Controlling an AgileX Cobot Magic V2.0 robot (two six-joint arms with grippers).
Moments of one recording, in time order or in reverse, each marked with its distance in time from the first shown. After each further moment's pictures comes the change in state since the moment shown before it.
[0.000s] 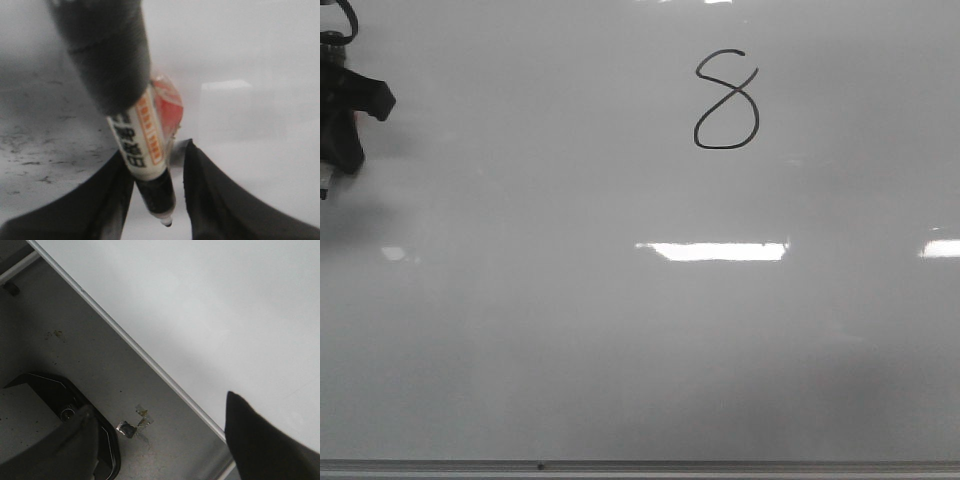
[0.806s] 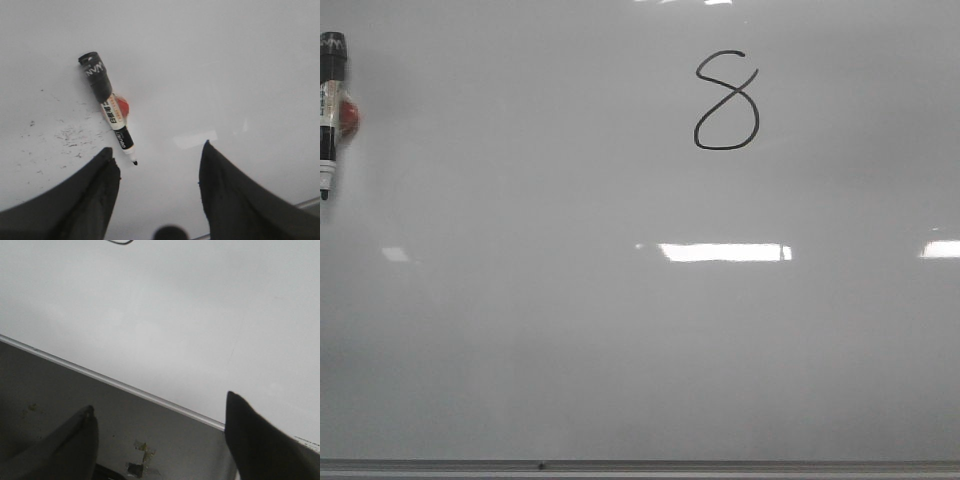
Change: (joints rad) left arm -0.180 -0.551 0.073 0.021 0.211 0.080; right arm 0.000 -0.219 0.000 -0.212 -0.005 0.484
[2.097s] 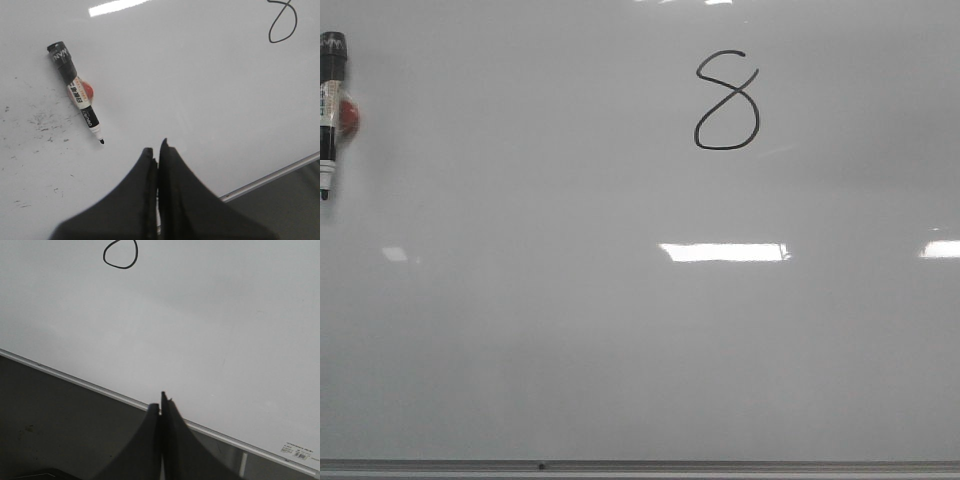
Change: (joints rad) left arm -0.116 -0.292 0.147 -0.034 0.034 0.002; right arm 0.000 -0.096 0.000 -0.008 0.019 0.007
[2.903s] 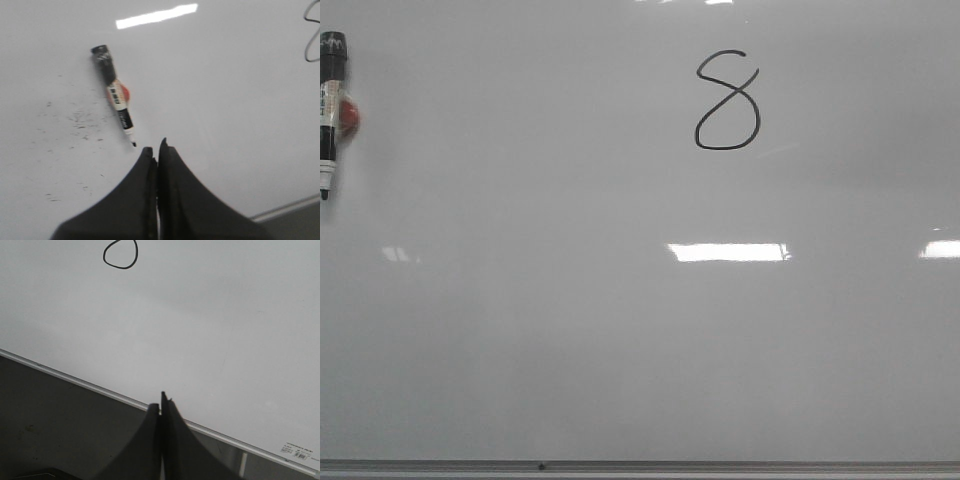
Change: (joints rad) left arm 0.149 -0.086 0.081 -0.002 -0.087 0.000; right arm 0.000 0.000 0.000 -0.002 0.000 0.000
